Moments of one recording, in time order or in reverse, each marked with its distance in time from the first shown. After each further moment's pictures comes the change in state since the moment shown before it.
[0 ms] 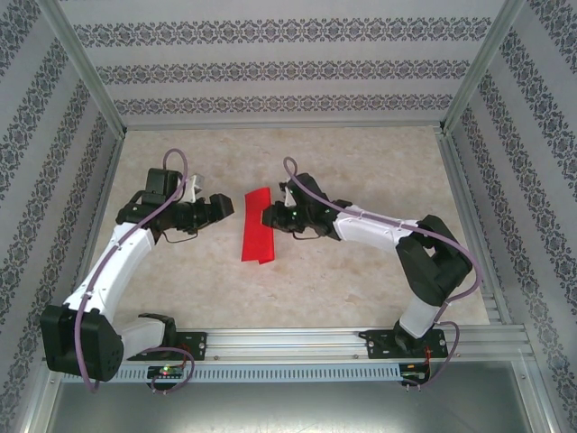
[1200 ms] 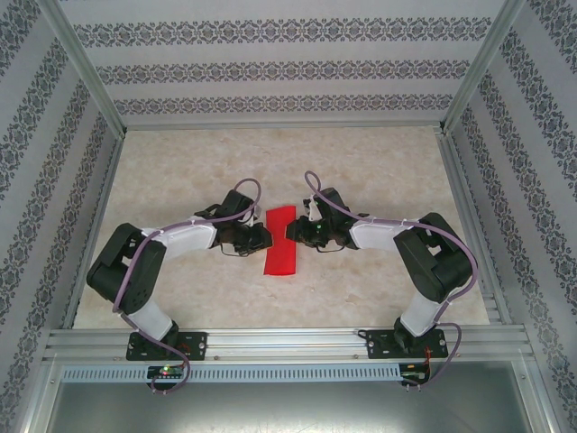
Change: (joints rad) left arm -0.380 0.469 -0.082 0.406 -0.130 -0.227; right arm -0.144 0.000 -0.224 0.107 -0.122 -0.075
